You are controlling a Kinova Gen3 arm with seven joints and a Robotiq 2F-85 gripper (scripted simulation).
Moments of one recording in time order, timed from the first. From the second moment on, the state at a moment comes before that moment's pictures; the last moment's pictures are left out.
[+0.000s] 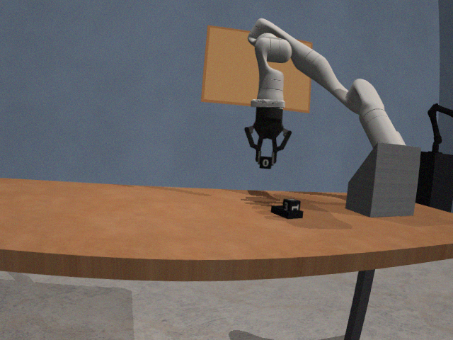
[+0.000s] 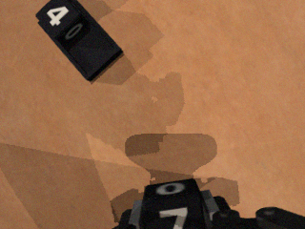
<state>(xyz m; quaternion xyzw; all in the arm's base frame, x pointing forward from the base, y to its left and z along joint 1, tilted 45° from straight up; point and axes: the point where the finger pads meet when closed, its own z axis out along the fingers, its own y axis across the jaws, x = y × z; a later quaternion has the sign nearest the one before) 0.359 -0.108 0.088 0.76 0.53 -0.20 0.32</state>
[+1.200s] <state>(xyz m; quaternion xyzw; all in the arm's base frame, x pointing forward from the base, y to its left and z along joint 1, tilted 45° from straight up) 0.366 -0.170 0.028 0.76 0.53 -0.20 0.33</state>
